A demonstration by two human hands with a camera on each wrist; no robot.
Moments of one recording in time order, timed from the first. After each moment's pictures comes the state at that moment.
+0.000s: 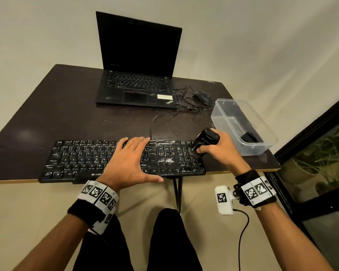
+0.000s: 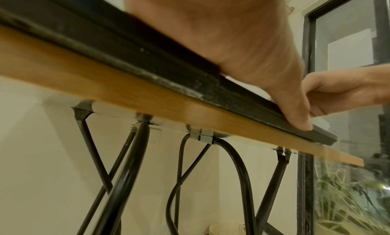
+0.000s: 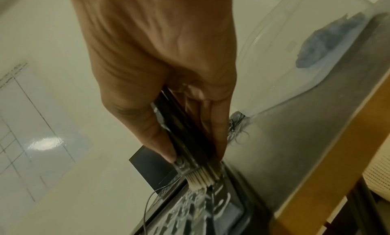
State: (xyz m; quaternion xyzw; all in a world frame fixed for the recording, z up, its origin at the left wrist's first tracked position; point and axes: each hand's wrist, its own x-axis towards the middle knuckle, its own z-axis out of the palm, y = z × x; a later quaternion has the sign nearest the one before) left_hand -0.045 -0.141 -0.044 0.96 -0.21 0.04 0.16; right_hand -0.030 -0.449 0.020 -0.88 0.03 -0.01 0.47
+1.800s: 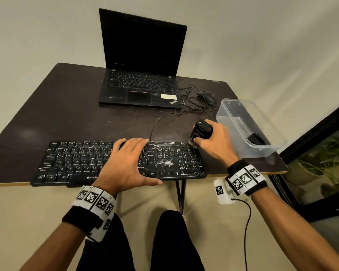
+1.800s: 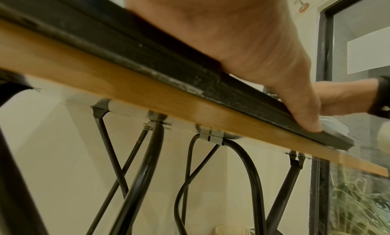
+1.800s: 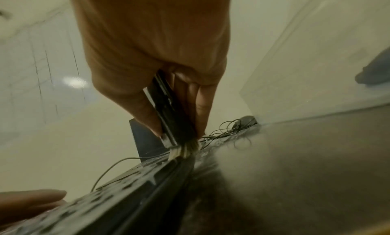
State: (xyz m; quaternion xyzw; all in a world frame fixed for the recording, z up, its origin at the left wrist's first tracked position) left_hand -0.047 -0.124 -0.047 0.96 -0.21 0.07 0.18; right_hand -0.007 -0.420 0.023 -0.94 -0.03 -0.07 0.34
